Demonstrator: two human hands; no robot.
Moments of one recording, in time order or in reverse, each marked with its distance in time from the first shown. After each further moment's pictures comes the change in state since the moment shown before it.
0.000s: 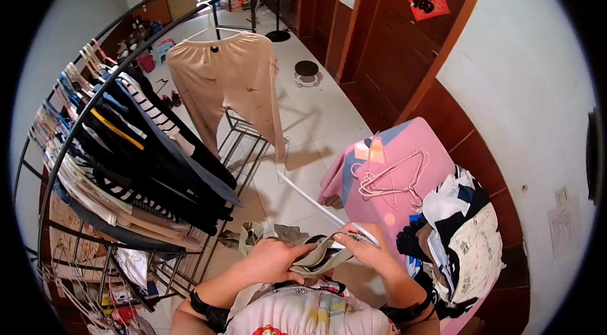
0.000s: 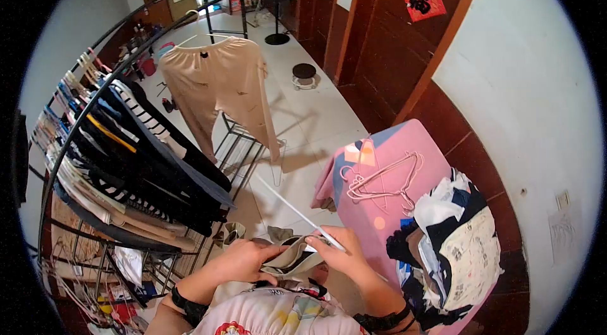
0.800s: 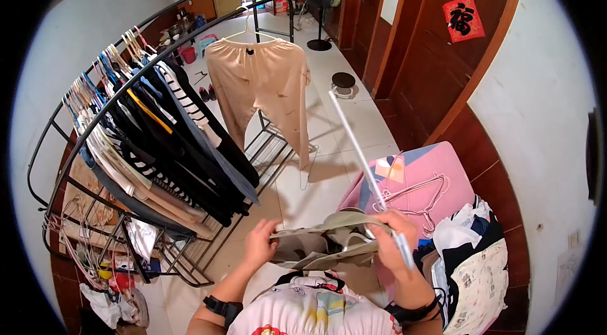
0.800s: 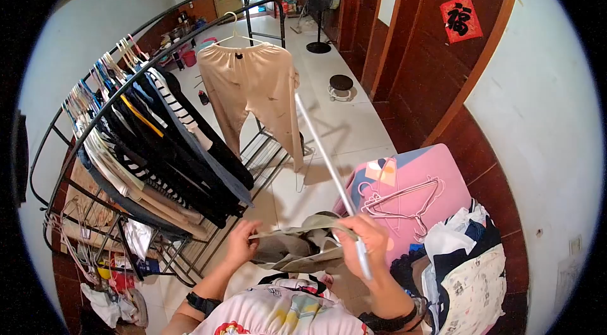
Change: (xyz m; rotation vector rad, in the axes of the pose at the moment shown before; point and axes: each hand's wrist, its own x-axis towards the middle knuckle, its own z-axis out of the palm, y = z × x) left_hand 0.000 -0.066 0.106 -0.199 0.796 -0.583; right_hand 0.006 -0.021 -0.065 0.089 0.322 -0.604
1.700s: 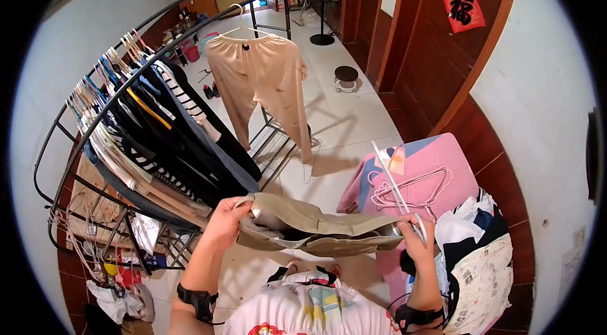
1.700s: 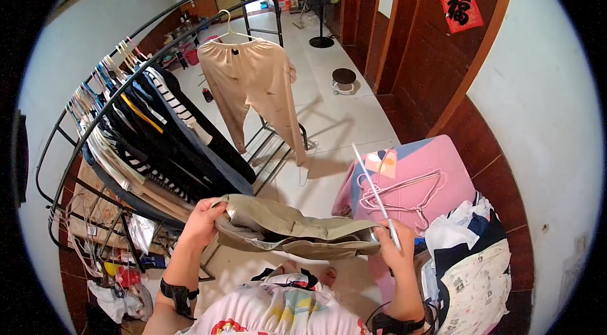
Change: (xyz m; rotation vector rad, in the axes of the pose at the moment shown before) left_hand 0.032 0.064 -0.082 -1.043 -0.185 -0.363; right_hand -0.059 0.104 -0.067 -0.050 -0.037 0.413
